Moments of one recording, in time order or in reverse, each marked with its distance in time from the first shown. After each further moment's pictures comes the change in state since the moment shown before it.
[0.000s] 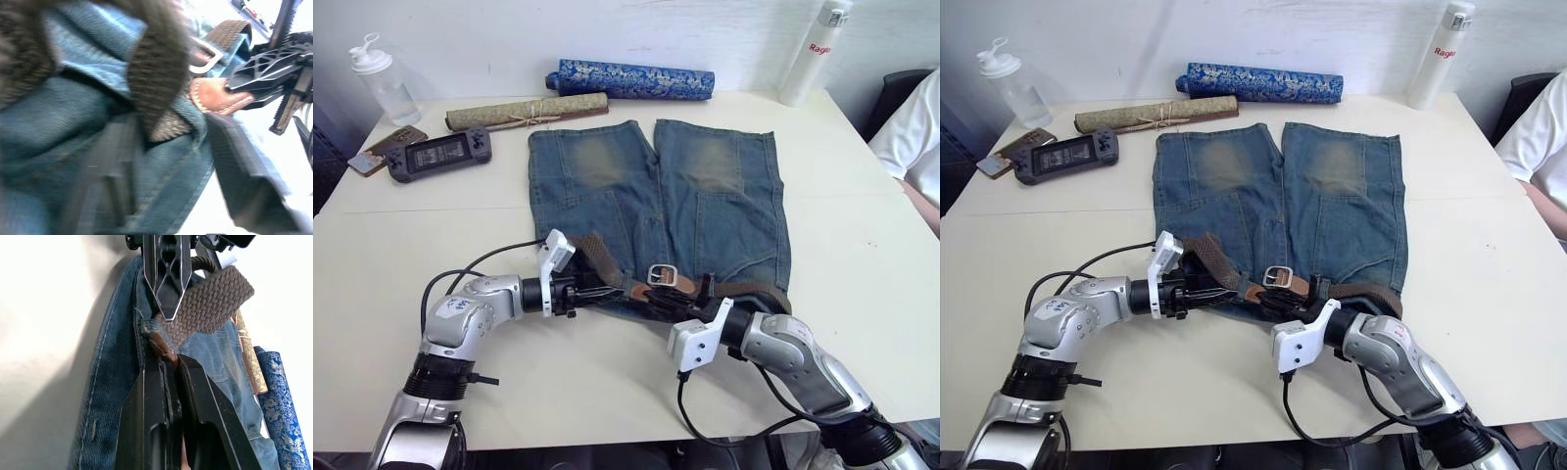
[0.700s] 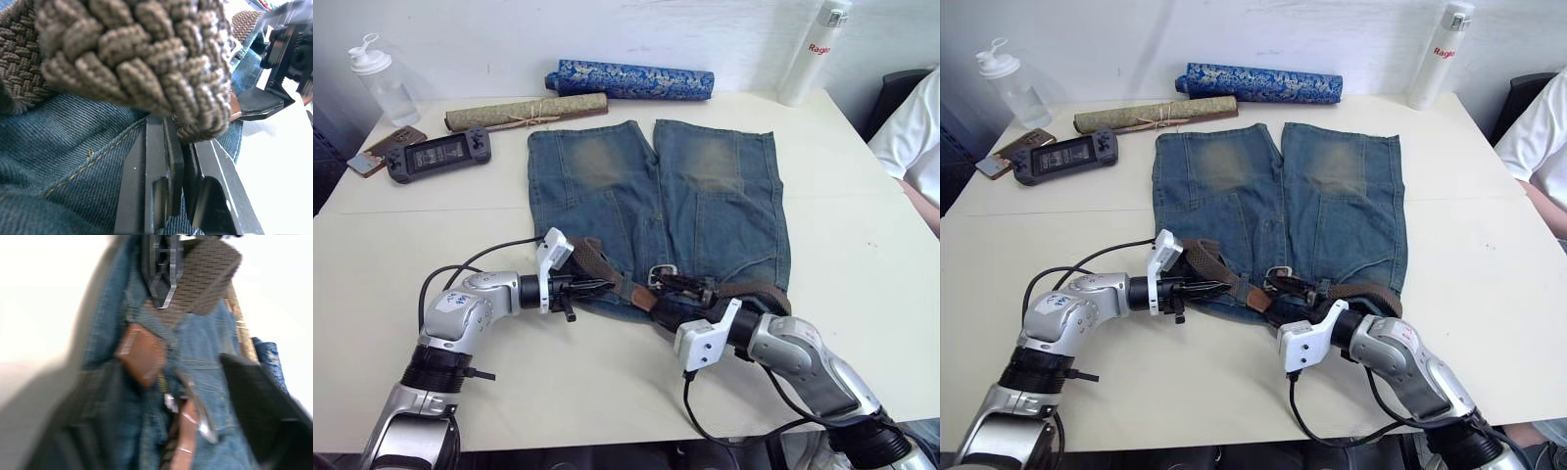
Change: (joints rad) left arm -0.057 0.034 -0.073 0.118 0.050 -0.055 -0.025; right arm 0.032 -0.008 0.003 0.012 -0.053 -0.011 -0.040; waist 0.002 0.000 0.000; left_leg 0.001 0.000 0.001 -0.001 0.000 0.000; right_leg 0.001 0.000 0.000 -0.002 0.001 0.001
